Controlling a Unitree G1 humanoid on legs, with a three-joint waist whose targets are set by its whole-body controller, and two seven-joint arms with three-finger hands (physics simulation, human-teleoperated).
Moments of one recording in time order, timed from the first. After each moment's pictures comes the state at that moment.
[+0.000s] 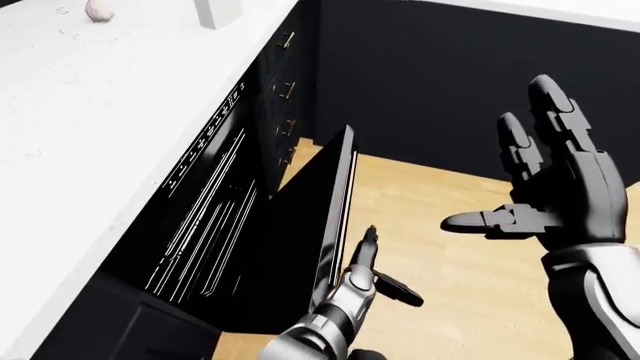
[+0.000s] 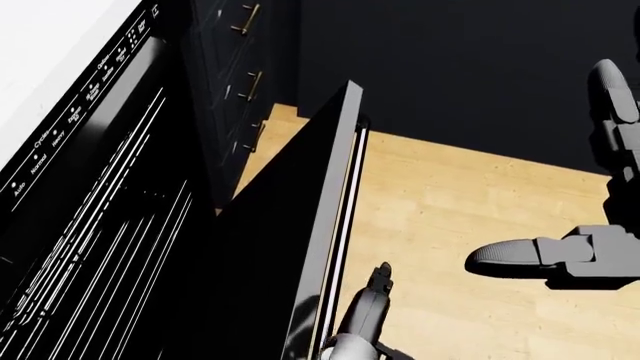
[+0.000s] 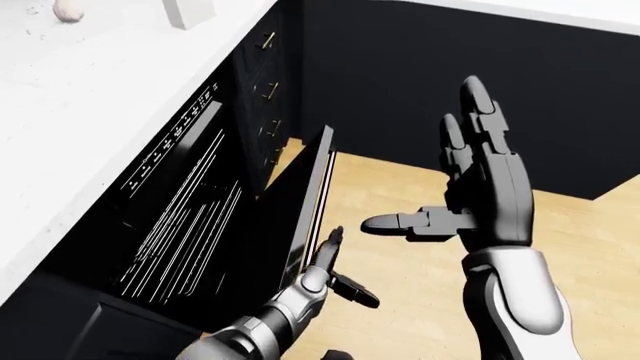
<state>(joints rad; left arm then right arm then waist) -0.80 -0.41 0.02 1.38 0.30 0.01 0.19 -0.23 -0.24 -0.37 -0.95 0.32 0.92 -0.01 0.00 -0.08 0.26</state>
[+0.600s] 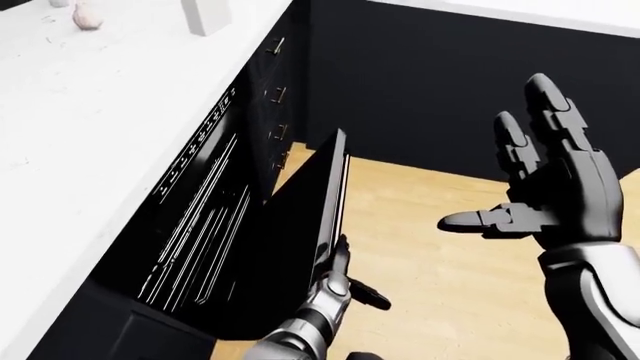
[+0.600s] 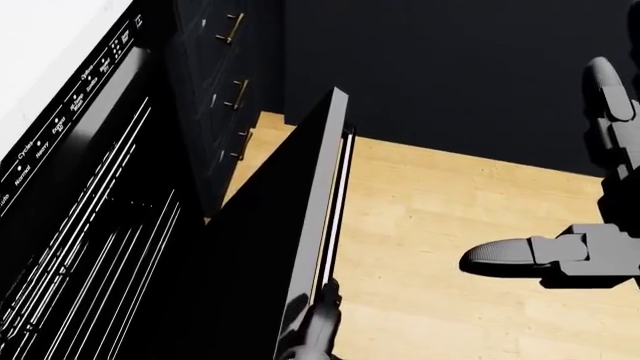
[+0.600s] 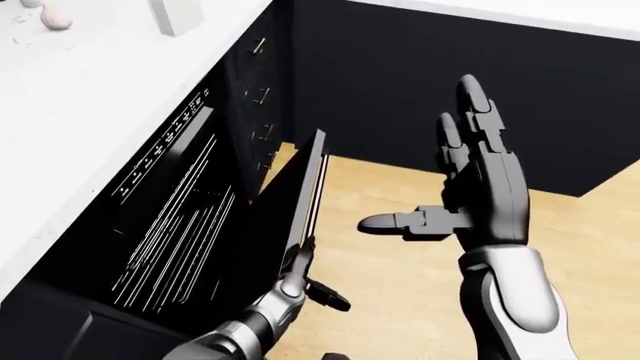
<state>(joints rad) -0.73 -0.32 0.09 1.38 0.43 0.05 0.24 -0.24 -0.23 -0.35 -0.95 0.30 0.92 -0.01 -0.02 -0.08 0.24</state>
